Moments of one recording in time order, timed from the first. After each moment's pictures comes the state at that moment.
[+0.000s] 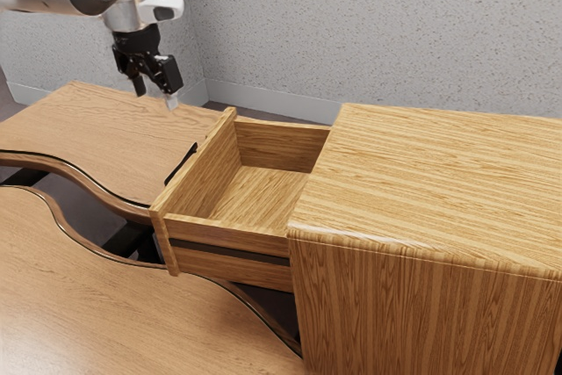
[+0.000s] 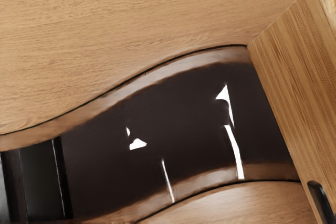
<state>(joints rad) -0.10 0.08 0.19 -1.57 0.00 1.70 0.27</state>
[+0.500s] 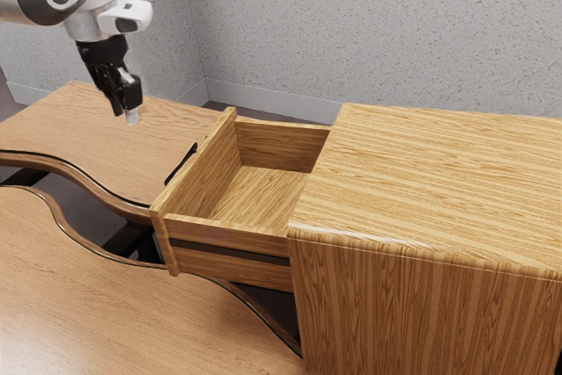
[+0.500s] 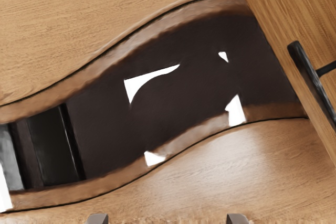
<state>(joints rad) -0.09 -0.14 0.18 -1.87 0.09 1.75 0.44</state>
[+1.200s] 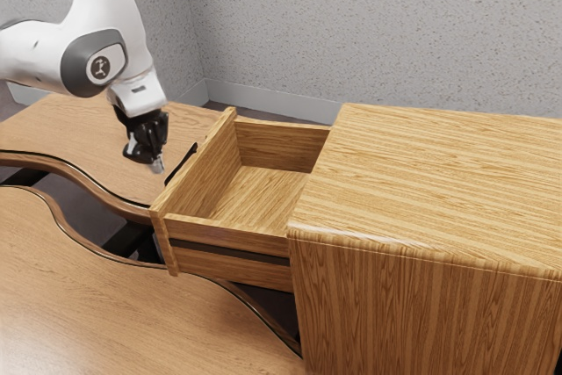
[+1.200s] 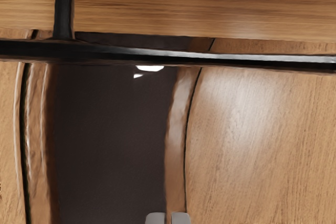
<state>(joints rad) -0.09 -0.12 0.13 -2.05 0.04 1.96 1.35</state>
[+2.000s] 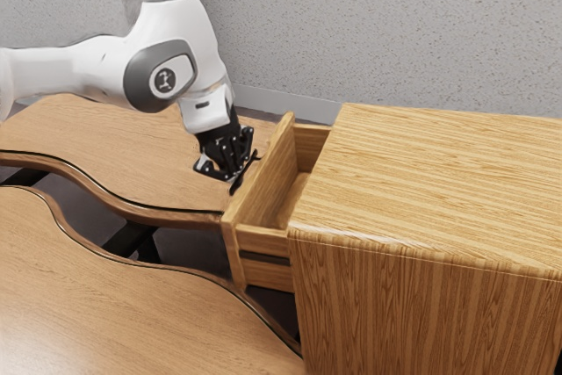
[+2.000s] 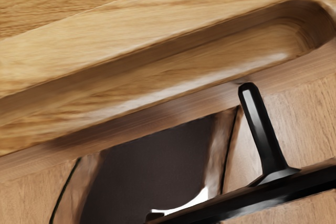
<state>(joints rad) -0.10 -0.05 -0.10 -1.99 -0.12 2.03 1.54</state>
